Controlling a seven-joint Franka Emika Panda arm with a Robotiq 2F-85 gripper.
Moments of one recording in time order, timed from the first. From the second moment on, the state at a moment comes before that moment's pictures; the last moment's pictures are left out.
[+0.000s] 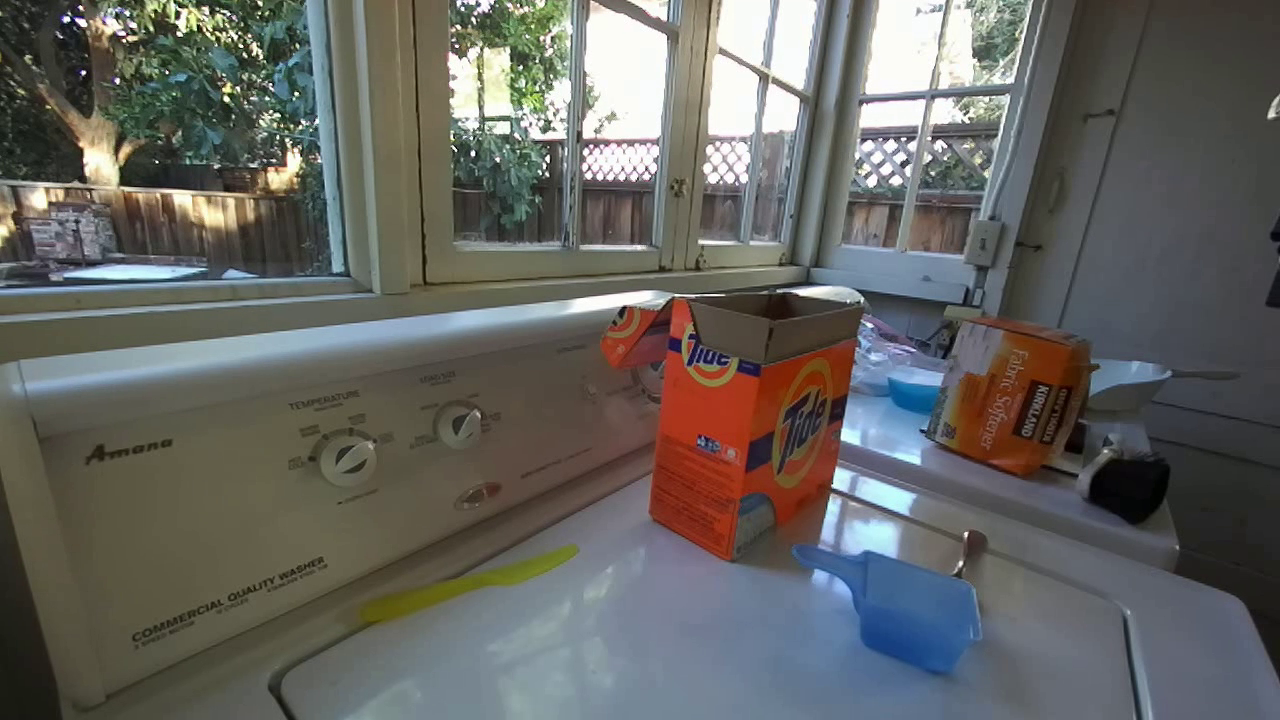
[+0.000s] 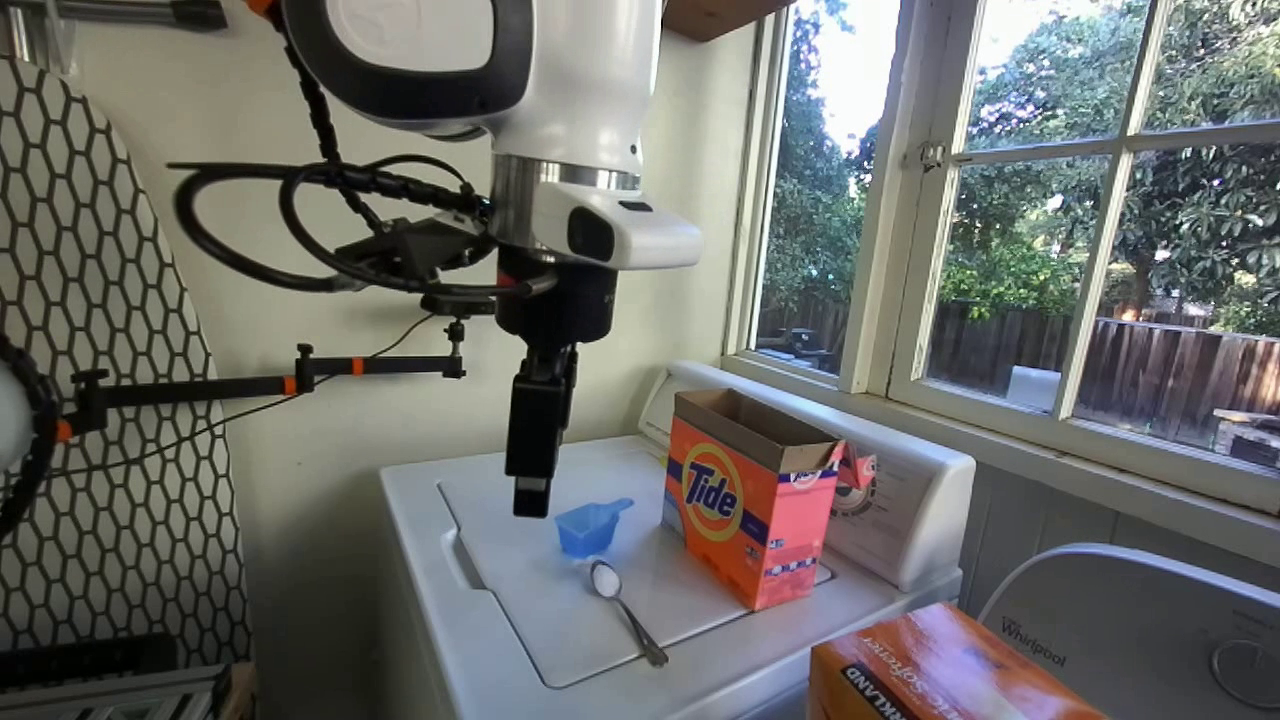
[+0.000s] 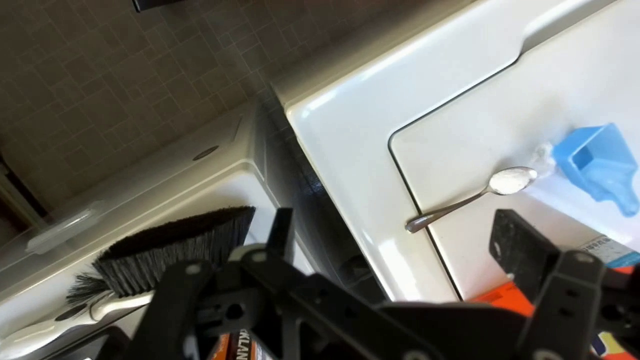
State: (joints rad) arm -0.03 -0.61 0.00 -2.57 0.15 1.96 0.13
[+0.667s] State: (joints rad) arm 0.02 -0.57 0.10 -2.61 0.16 1.98 0.21
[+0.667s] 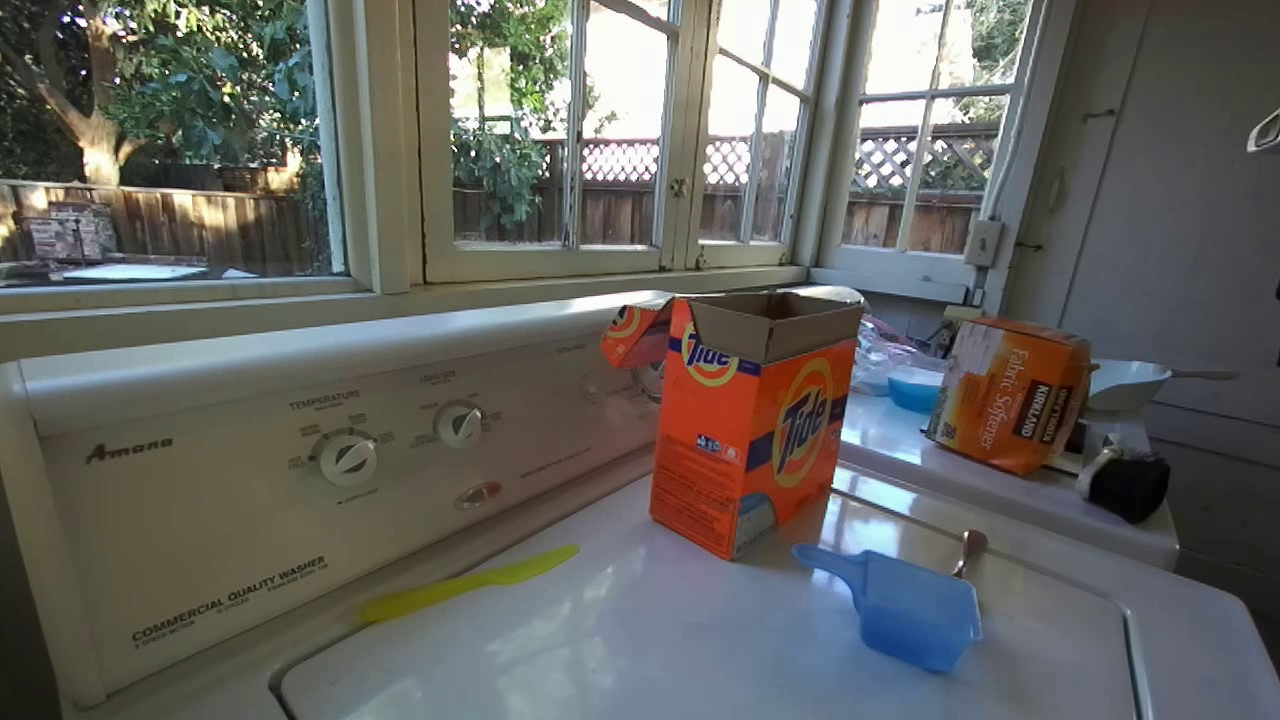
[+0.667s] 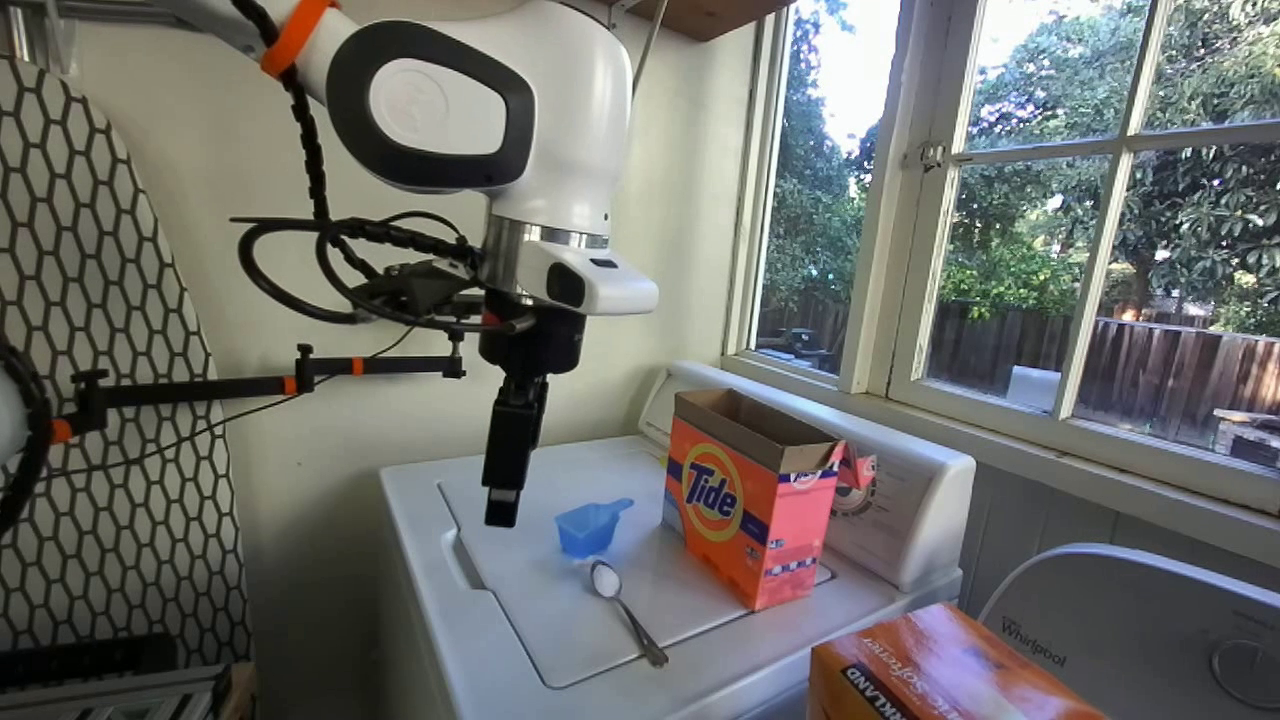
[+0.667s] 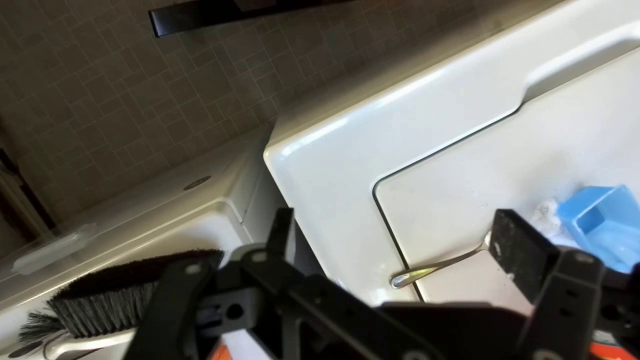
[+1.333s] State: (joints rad) arm 0.01 -0.52 0.18 -2.61 0.15 2.05 0.51
